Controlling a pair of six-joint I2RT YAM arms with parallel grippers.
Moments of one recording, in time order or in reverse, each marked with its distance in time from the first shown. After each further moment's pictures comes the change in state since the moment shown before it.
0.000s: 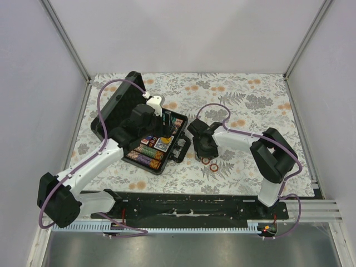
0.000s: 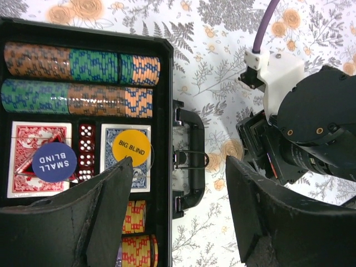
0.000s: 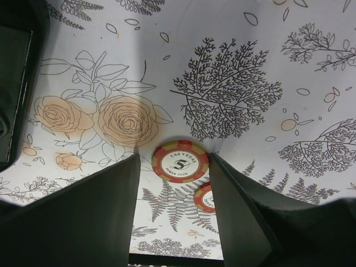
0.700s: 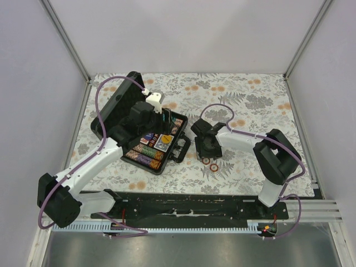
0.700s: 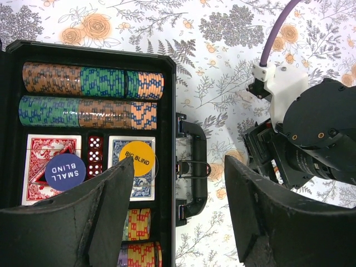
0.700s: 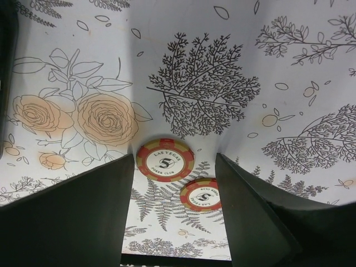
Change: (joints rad) left arm 0.000 0.001 0.034 0.000 -0.018 0.019; right arm -0.026 -0.038 -0.044 0.014 -0.002 -0.008
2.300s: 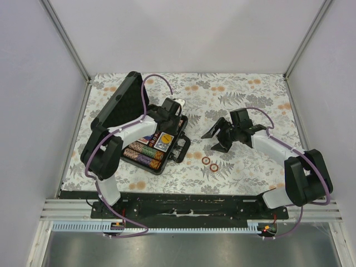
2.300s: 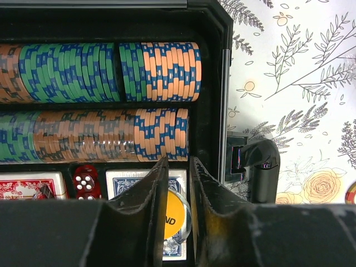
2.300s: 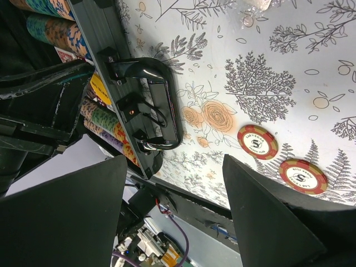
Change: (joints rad) left arm 0.002 0.594 0.231 -0.061 -0.034 0.130; right arm -0.380 -0.322 -0.255 0.365 -0.550 0.477
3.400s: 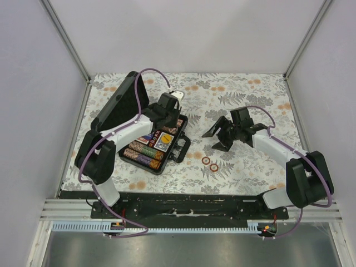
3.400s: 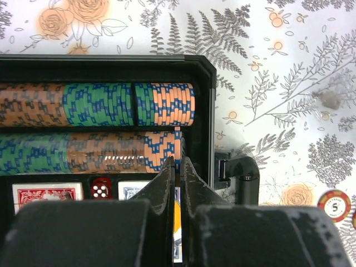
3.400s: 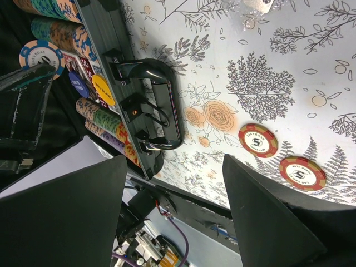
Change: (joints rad) left arm 0.006 -0.075 0.013 0.059 -0.025 -0.001; right arm 0.000 -0.017 0.019 -0.034 0.022 -0.006
